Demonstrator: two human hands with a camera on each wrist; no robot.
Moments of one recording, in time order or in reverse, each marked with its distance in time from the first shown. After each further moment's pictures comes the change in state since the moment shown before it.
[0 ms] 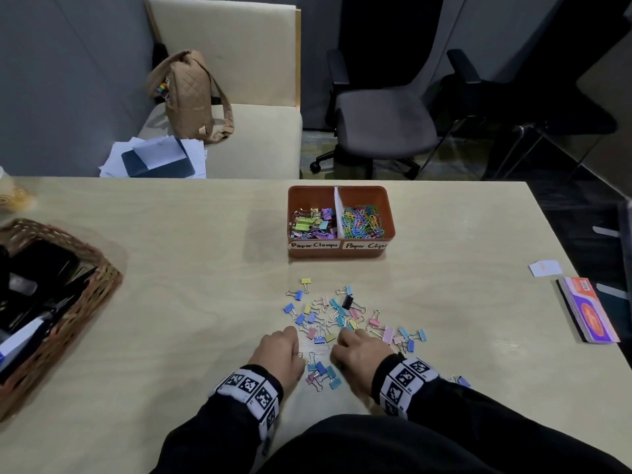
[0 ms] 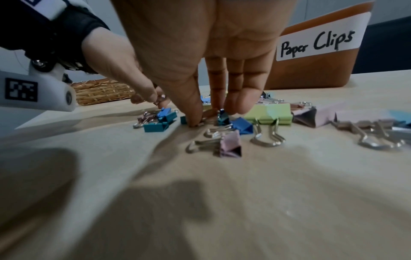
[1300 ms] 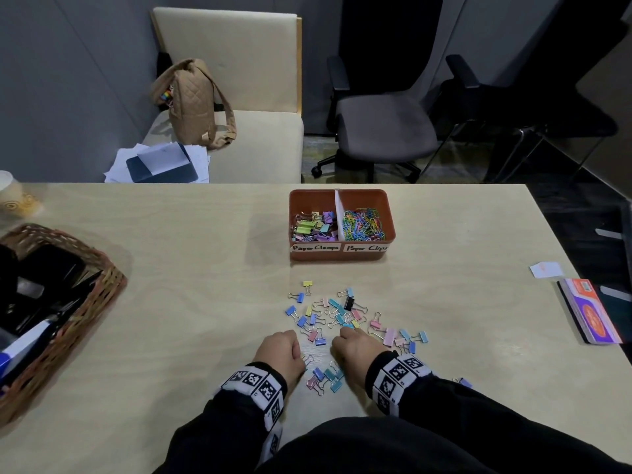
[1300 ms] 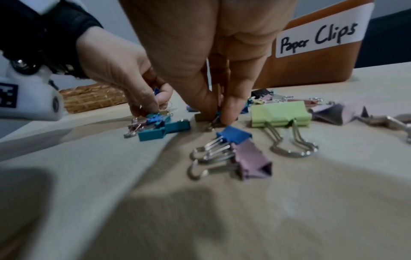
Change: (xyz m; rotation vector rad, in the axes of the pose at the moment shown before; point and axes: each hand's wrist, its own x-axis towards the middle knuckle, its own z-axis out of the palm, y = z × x) left_hand 0.004 0.007 -0.007 -0.075 -0.047 -0.129; right_hand 0.017 -0.005 -0.001 0.094 0.015 0.090
